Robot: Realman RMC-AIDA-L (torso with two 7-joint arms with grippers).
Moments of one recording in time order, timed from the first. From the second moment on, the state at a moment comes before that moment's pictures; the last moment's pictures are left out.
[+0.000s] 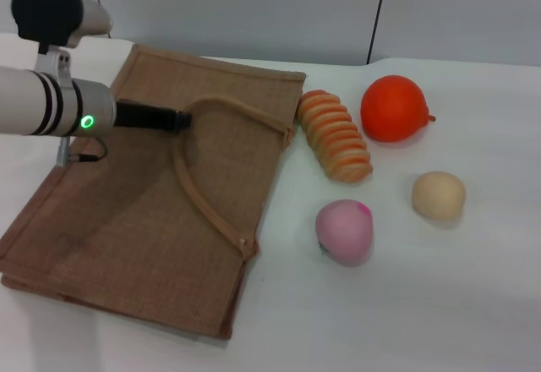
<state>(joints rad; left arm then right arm) -0.86 -2.03 0.45 0.46 -0.61 -0.88 1.20 0.48 2.01 -0.72 -0.17 -0.83 -1.53 0.54</state>
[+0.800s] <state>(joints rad) -0.59 -2.03 0.44 0.46 -1.47 -1.28 1.75 0.65 2.02 -0.75 -0.32 -1.47 -1.42 0.84</state>
